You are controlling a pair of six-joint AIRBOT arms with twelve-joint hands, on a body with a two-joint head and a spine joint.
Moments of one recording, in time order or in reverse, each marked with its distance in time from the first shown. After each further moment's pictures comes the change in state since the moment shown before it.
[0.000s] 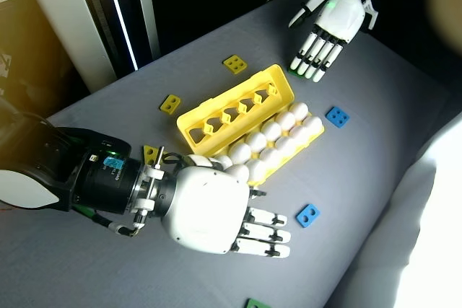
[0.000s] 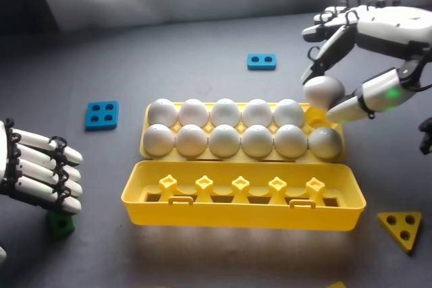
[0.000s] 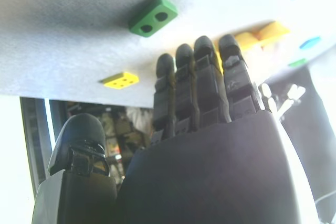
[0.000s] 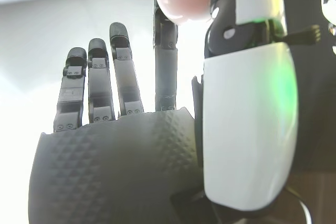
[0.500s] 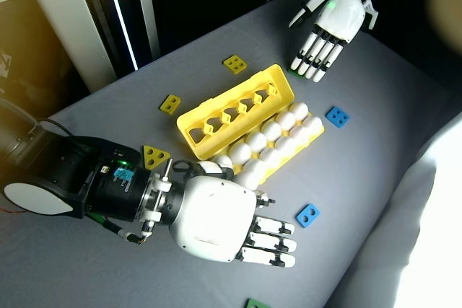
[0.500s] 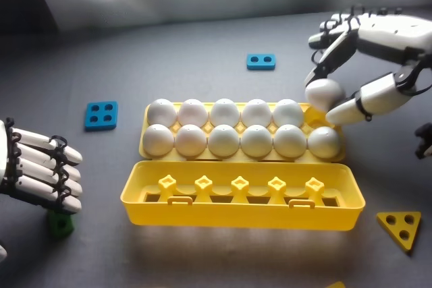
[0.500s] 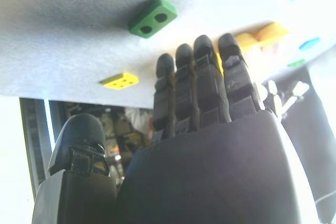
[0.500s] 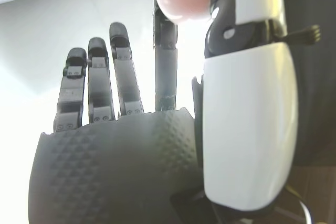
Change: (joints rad) left arm 0.000 0.000 0.000 -0.002 0.003 0.000; right arm -0.044 -0.054 0.069 0.077 0.002 -0.021
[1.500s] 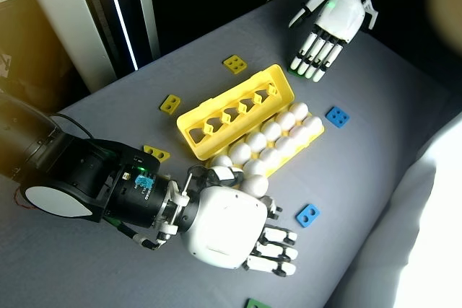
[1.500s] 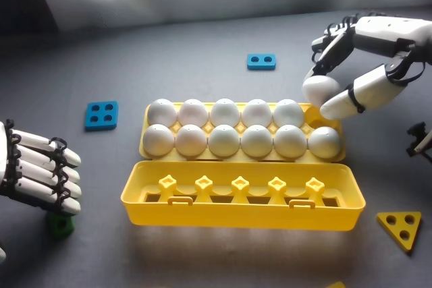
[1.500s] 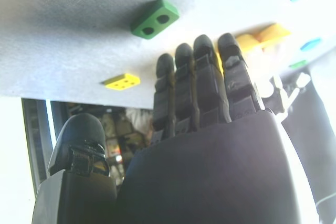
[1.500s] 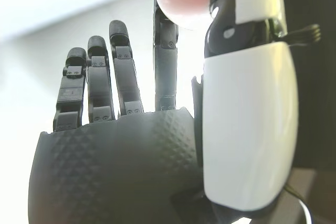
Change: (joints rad) left arm 0.000 0.000 -0.001 0.008 0.001 0.000; right arm 0.056 -0.024 0.028 0.024 -0.171 0.100
